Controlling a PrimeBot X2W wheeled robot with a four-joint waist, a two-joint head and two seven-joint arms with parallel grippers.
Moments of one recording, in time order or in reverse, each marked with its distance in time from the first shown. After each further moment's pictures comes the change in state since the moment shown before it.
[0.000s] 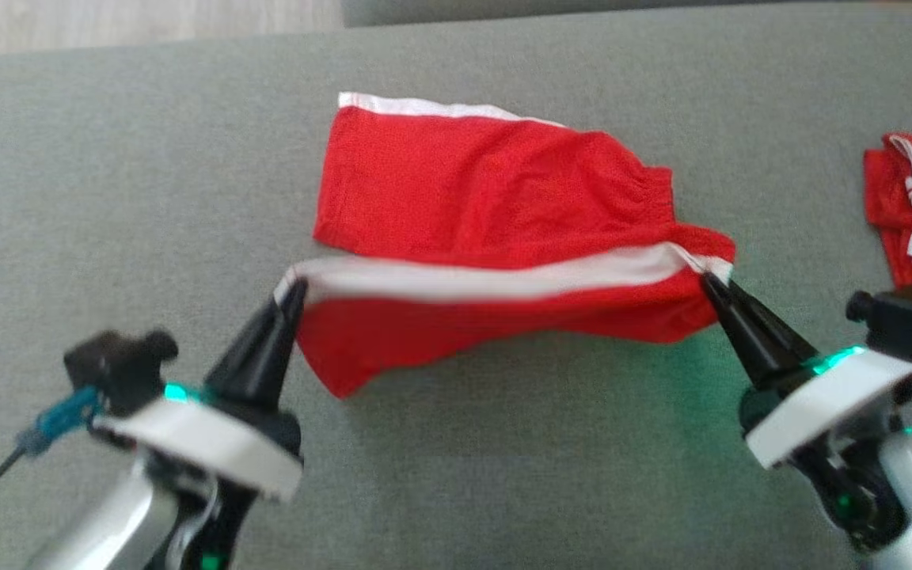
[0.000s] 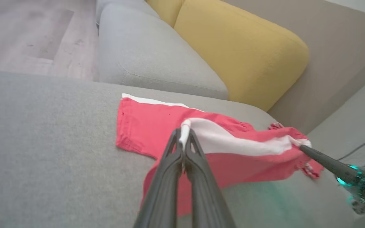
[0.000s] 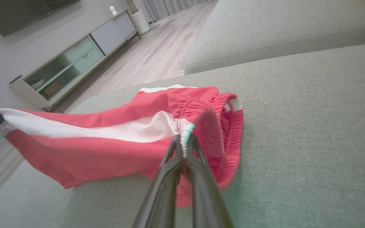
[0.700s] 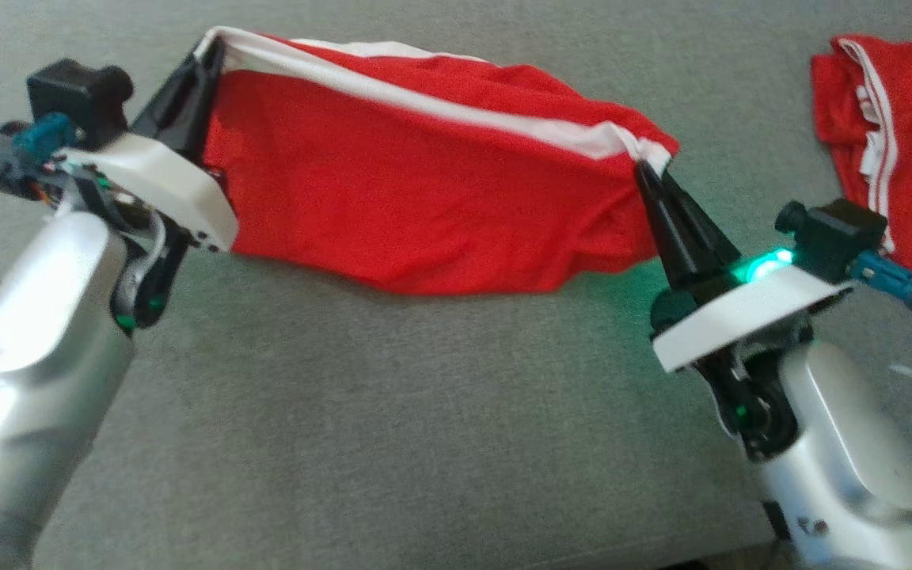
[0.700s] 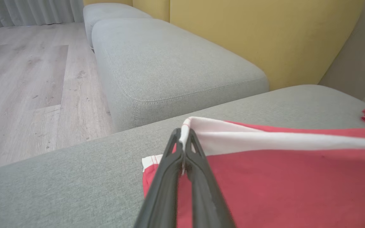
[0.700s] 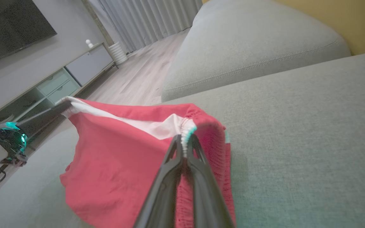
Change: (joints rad) left arm -0.629 -0.128 -0.048 0.727 0.215 -0.186 -0.050; right arm -0.216 0.268 -0.021 0.134 -0.188 0.000 -0.087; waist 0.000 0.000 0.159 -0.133
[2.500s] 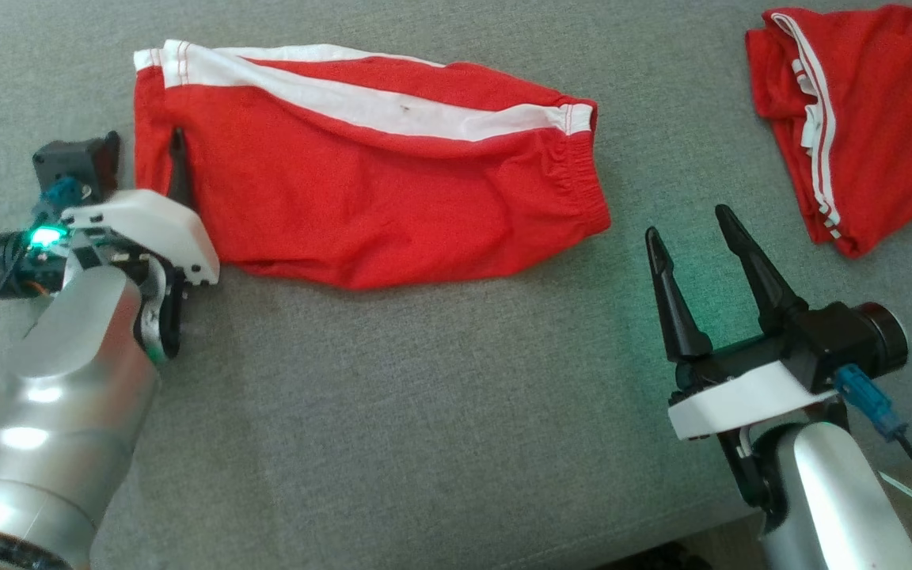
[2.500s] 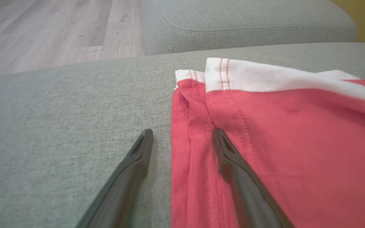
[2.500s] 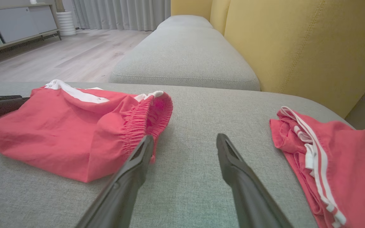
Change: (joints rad) left arm -0.030 -0.142 0.014 0.478 -0.023 0.132 -0.096; right arm 0.182 0.100 -0.152 -0.079 -0.525 0.000 -0.165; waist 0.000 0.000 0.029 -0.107
